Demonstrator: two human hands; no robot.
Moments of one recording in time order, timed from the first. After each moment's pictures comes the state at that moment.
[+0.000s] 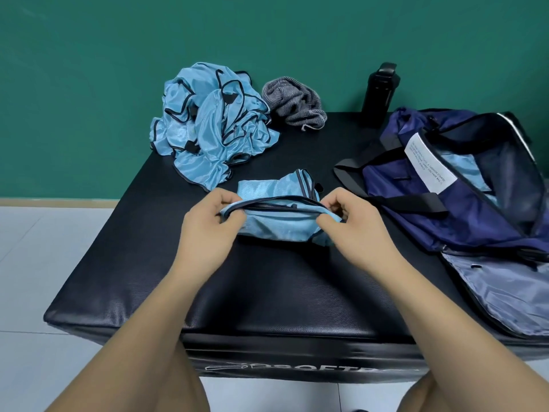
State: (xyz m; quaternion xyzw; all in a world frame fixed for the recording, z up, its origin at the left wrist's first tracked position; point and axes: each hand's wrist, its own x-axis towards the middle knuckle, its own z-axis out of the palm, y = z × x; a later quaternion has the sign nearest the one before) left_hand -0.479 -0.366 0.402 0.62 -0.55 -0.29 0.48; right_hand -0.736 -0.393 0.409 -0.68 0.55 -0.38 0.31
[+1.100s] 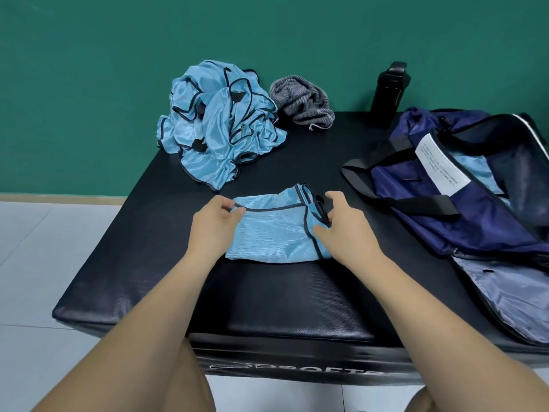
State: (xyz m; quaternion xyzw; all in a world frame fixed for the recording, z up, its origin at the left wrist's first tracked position) left_hand -0.452 -0.416 0.357 0.73 -0.49 -0.29 0.39; right_hand -0.716 -0.426 0.369 -0.68 0.65 -0.24 0.23
